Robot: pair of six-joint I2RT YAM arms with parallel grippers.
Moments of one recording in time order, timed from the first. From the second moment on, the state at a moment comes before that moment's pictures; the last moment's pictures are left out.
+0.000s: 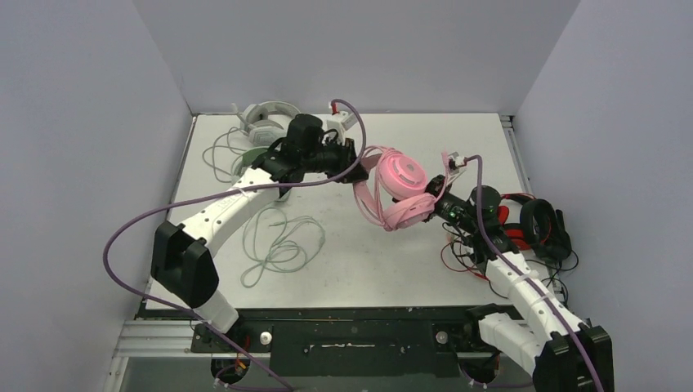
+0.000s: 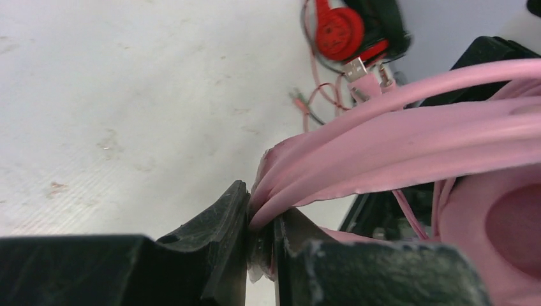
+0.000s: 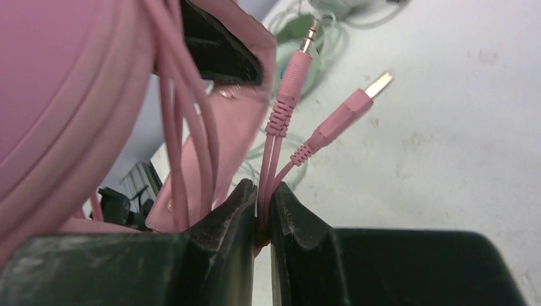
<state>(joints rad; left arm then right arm) -0.58 1.60 1.42 -0.27 0.56 -0.40 0.26 0.91 0.57 0.33 -0.67 0.58</state>
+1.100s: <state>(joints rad) -0.85 1.84 1.41 -0.52 0.04 0.01 0.54 0.97 0.03 0.57 -0.30 0.51</state>
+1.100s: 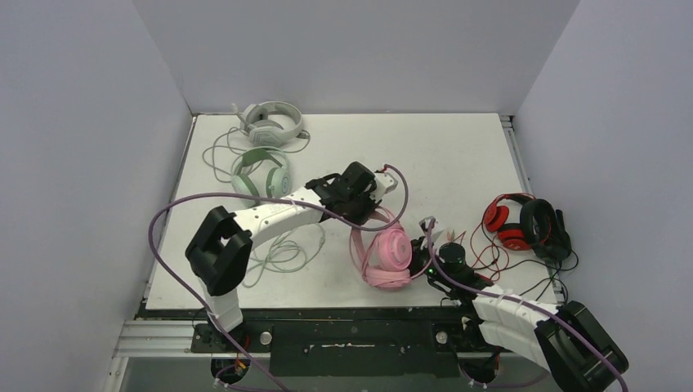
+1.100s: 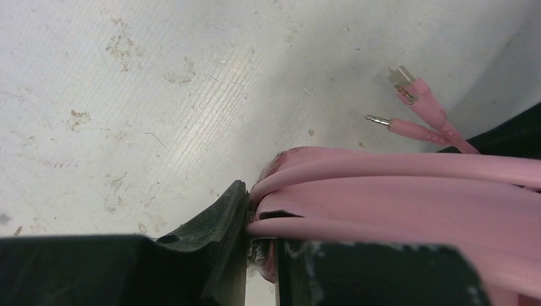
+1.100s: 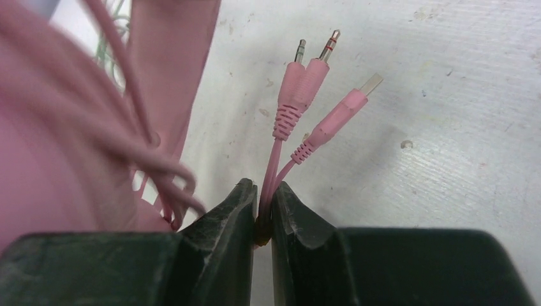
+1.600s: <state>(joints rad) -0.89 1.66 1.25 -0.38 -0.03 0.15 0.62 1.07 0.08 0.57 -0.12 0.48</state>
